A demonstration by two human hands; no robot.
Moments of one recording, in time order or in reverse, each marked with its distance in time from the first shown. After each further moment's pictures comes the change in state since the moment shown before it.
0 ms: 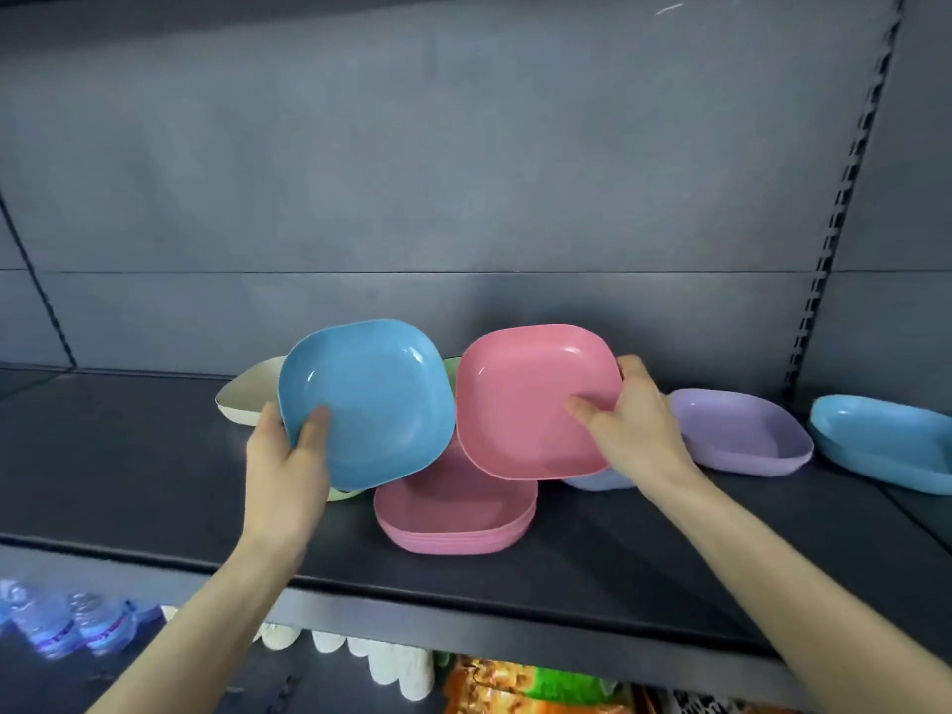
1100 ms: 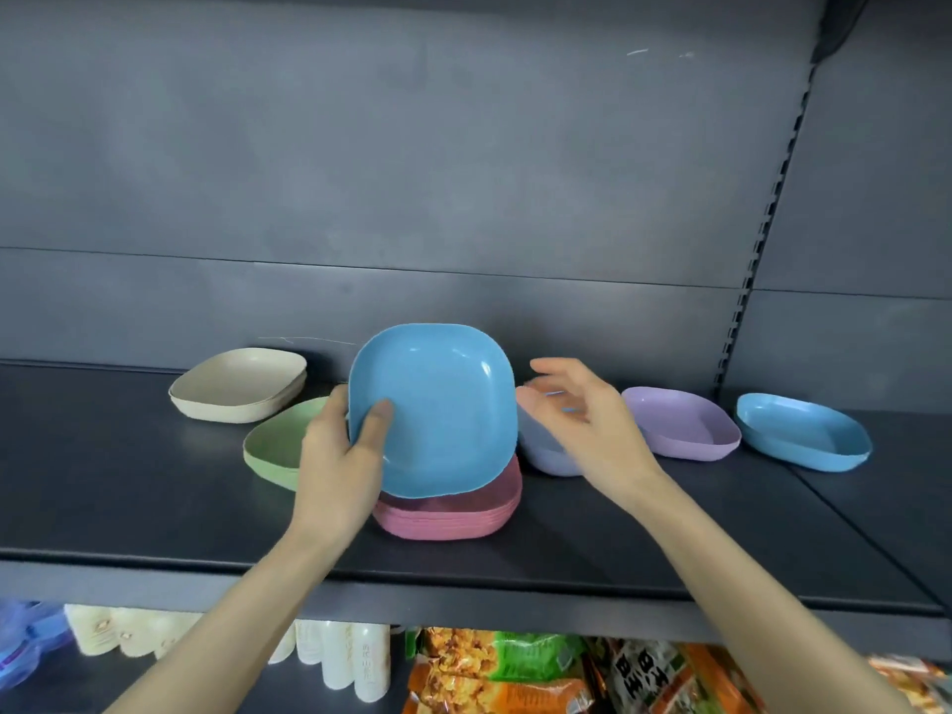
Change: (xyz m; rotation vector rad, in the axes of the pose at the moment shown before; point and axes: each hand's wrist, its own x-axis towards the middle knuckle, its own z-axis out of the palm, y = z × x) left_hand -0.015 0.004 0.013 -0.127 -0.267 0.056; right_hand -0.042 -0.027 0.005 0.214 -0.101 -0.129
